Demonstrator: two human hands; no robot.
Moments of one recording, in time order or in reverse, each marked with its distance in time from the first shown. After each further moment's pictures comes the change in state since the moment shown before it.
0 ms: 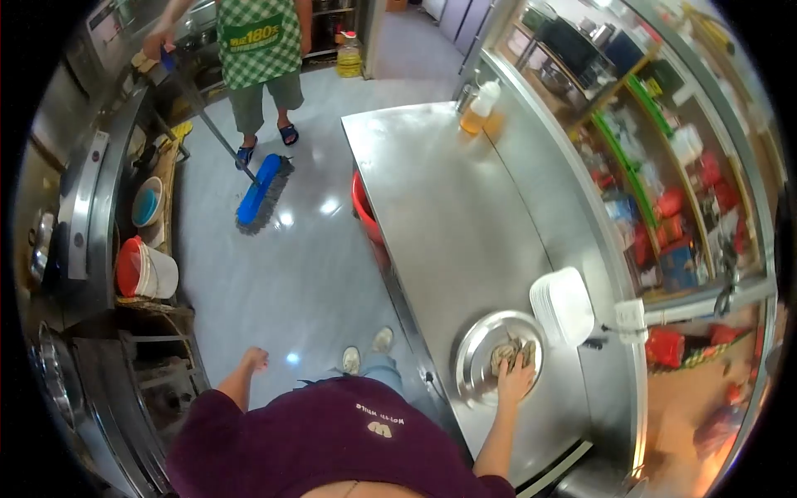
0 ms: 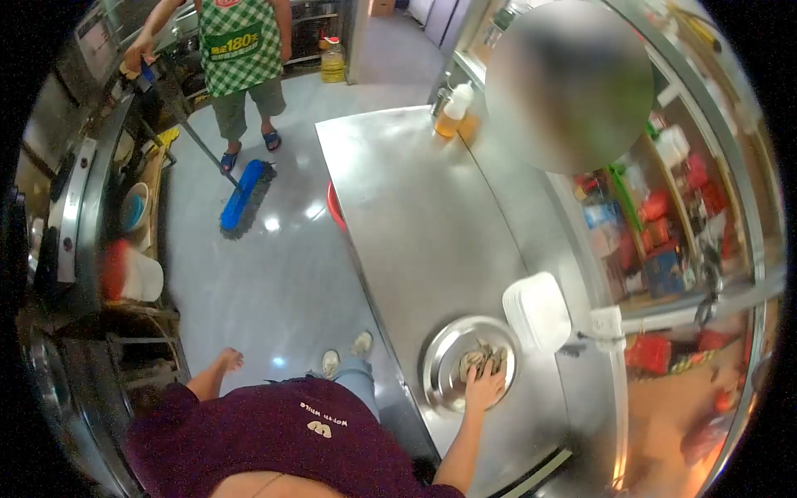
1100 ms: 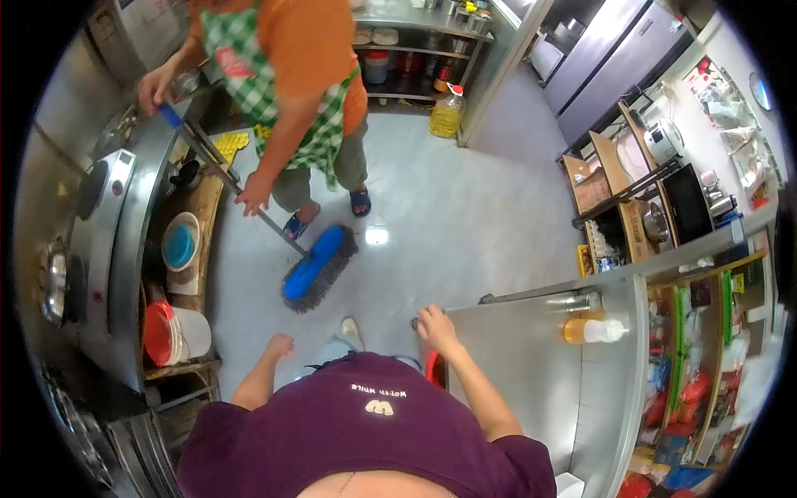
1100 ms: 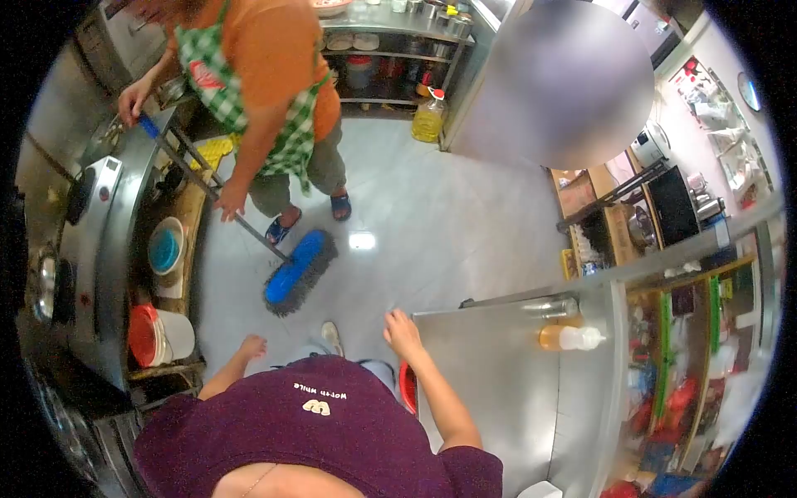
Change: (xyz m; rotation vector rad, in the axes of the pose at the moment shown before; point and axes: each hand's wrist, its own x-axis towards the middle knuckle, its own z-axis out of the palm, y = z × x) left_hand 0.215 0.363 -0.358 -0.292 0.110 0.152; right_hand 0.367 -0.797 0.057 0.572 -0.461 -1.133
